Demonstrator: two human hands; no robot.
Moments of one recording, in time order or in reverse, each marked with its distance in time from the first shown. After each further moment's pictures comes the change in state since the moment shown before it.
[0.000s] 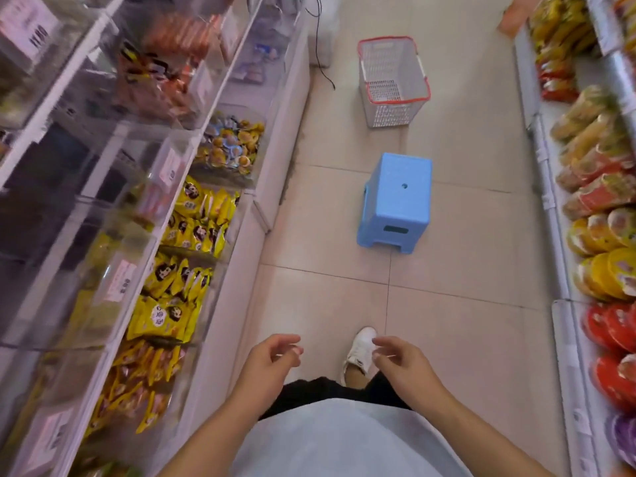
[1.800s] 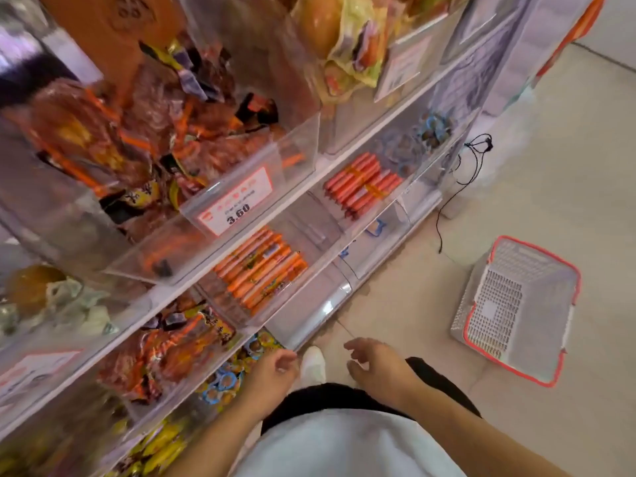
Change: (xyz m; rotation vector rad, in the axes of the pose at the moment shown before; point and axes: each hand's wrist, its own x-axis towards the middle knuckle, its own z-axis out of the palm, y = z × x) left_hand 0.607 0.442 -0.143 -0.071 0.370 -0.158; right_hand 0.690 -0.634 -0.113 -0.929 -0.617 -0.392
